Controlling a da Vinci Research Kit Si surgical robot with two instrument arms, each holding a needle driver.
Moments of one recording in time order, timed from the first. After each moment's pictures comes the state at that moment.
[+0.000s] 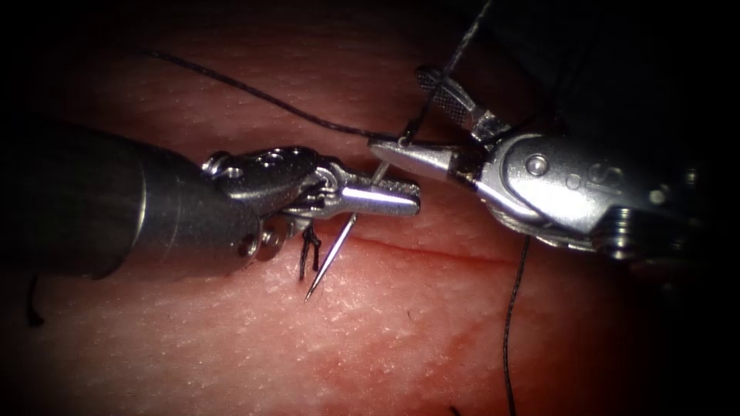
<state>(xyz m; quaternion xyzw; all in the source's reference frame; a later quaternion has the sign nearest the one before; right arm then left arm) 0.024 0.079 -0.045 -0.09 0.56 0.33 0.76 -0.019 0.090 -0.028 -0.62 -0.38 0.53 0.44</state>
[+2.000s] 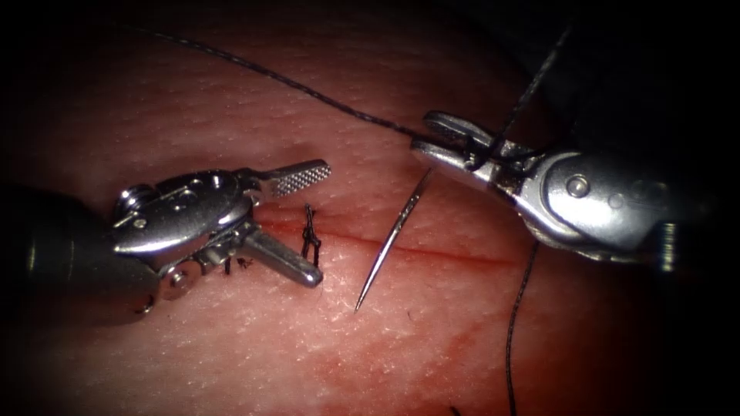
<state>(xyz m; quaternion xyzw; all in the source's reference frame) 0.020 0.079 -0.045 0.00 0.55 0.25 0.79 -0.013 0.088 -0.030 -0.61 -0.29 0.63 0.38</state>
